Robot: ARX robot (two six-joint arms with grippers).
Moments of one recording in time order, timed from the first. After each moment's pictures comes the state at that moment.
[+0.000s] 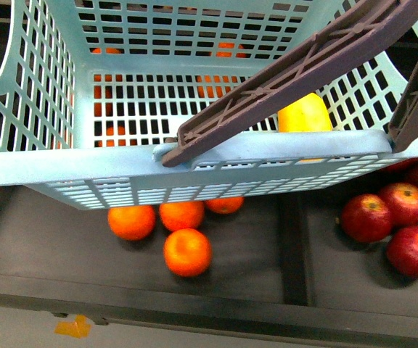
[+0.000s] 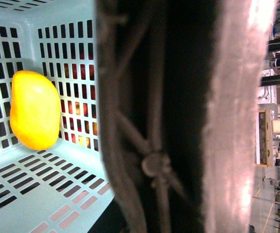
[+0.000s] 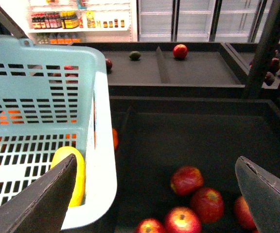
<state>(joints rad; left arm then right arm) -0.61 1.75 1.43 -0.24 0.36 -0.86 0.00 0.56 0.07 0.49 0.00 0.01</state>
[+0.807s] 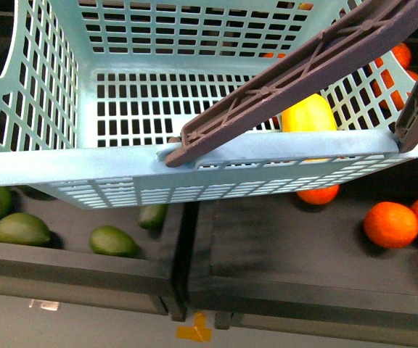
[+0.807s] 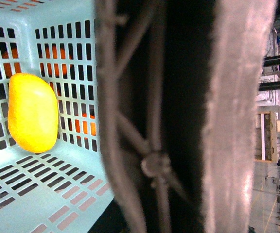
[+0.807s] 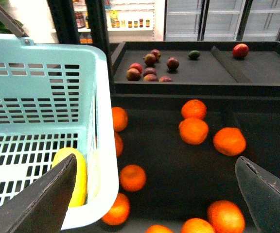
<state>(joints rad) -0.61 1.75 1.43 -0.24 0.37 -0.86 0.00 0.56 0.07 0.49 0.00 0.01</state>
